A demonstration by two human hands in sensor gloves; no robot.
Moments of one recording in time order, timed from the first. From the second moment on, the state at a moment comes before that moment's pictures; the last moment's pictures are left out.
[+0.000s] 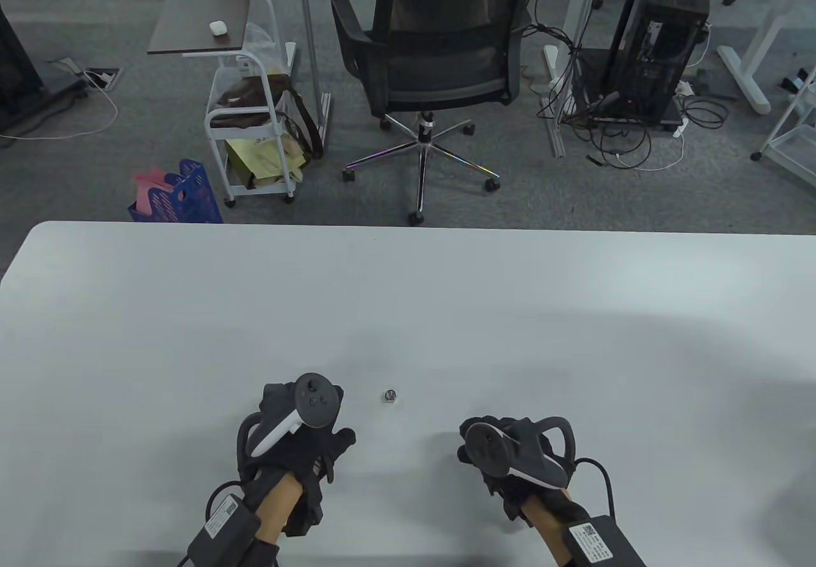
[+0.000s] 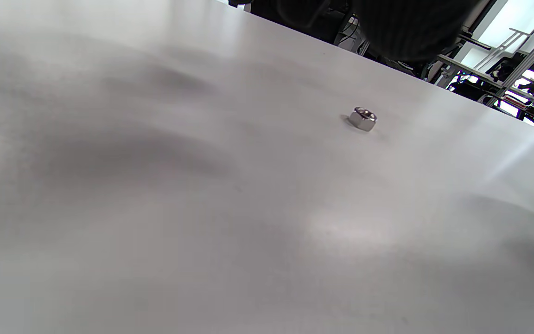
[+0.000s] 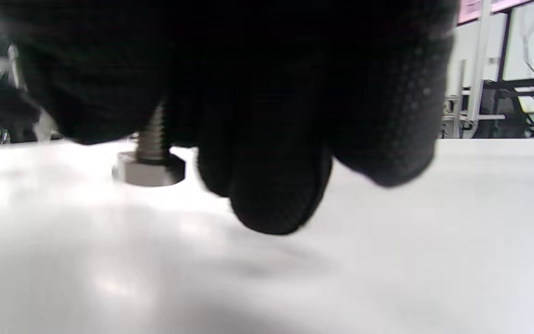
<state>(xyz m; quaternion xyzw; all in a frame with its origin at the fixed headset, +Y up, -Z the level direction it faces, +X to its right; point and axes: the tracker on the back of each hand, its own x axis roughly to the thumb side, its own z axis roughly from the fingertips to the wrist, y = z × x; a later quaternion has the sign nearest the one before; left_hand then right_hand) -0.177 -0.734 -0.342 -0.19 -0.04 0.16 0.97 0.125 -0.727 -0.326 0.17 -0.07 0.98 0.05</state>
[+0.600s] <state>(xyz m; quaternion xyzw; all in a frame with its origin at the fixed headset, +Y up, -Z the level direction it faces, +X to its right) -0.174 -0.742 -0.342 -0.21 -0.03 0.15 0.96 0.193 -0.687 -0.320 0.10 -0.11 0.96 0.24</state>
